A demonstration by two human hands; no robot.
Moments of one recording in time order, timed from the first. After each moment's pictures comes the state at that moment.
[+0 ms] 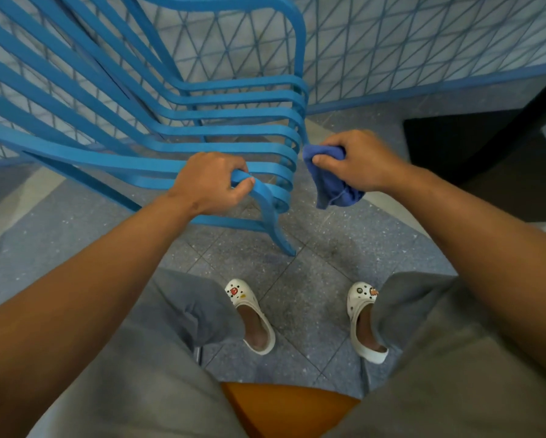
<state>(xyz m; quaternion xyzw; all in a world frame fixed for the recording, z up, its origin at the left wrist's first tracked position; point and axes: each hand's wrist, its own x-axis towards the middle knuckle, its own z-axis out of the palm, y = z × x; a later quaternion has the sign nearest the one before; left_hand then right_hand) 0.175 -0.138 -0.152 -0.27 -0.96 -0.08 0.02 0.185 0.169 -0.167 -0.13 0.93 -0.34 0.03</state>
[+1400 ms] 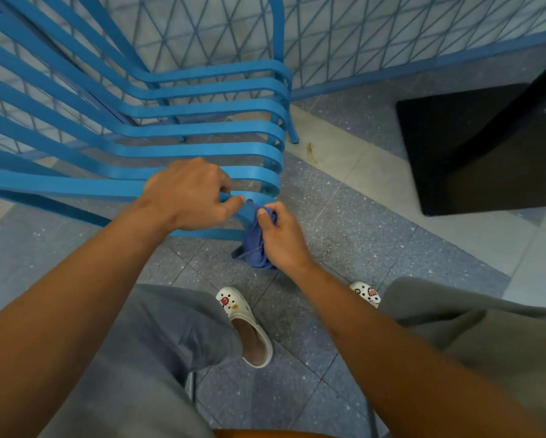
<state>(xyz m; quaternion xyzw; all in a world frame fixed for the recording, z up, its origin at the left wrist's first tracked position) 0.143 -0.117 -0.153 -0.29 -0.95 0.03 -0.09 0.229 0.030 -0.279 0.15 0.72 -0.68 0.07</state>
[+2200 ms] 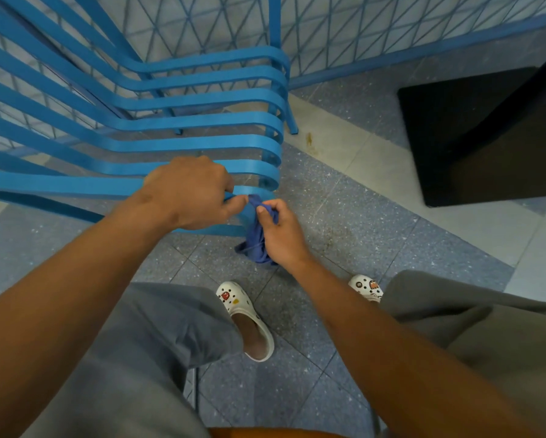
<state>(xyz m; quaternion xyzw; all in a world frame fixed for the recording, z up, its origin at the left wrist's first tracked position) 0.144 -0.105 -0.152 -0.30 -0.94 0.09 -0.13 0.225 0.029 -0.308 0.17 0.70 -0.69 0.08</state>
